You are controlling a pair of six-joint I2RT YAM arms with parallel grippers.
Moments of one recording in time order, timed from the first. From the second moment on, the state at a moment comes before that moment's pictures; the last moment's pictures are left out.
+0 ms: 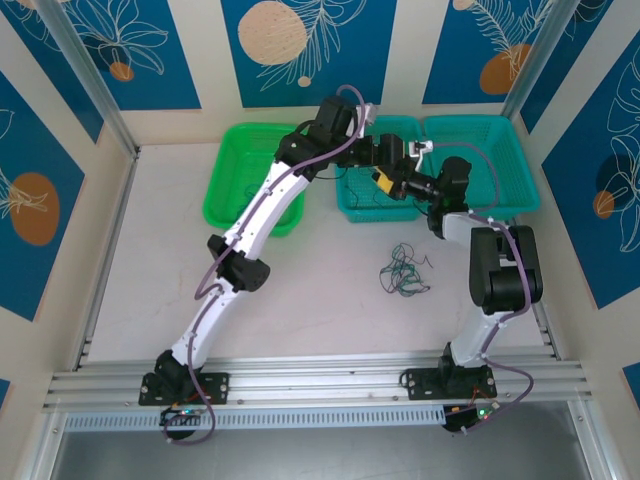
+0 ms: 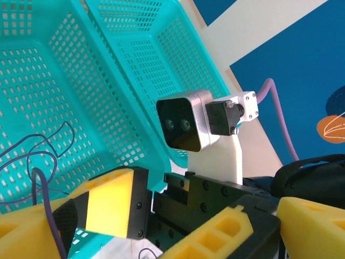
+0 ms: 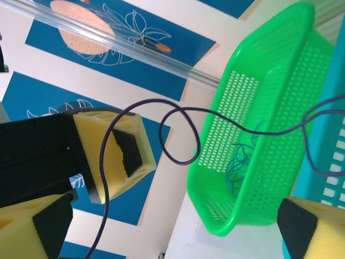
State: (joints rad) left arm -0.70 2.59 3.09 -1.00 0.38 -0.59; right arm 0.04 1.78 0.99 0.82 -1.04 1.20
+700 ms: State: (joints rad) left arm -0.69 2.59 3.09 -1.03 0.33 -0.57; right arm 0.06 1.78 1.07 0.61 -1.01 1.14
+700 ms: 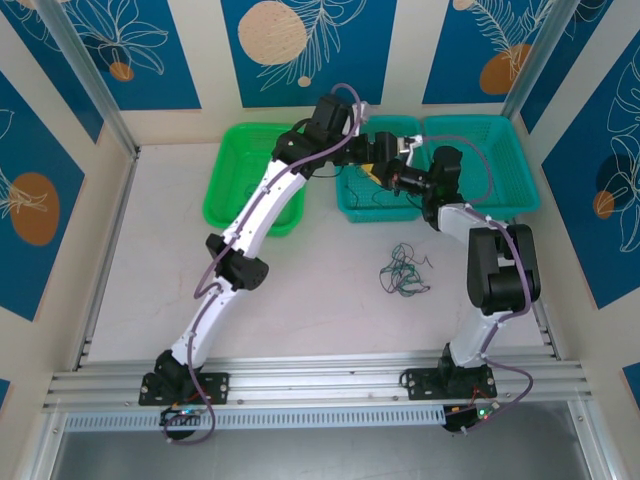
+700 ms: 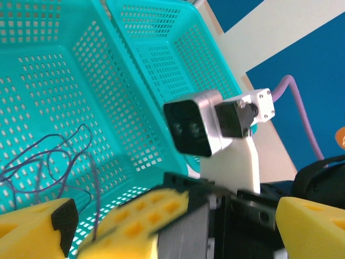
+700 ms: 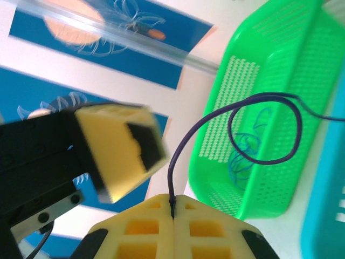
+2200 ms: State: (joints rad) left arm -0.86 1.25 0.98 -0.47 0.25 -0.50; right arm 0.08 1.08 0.66 -0.66 -0.23 0.74
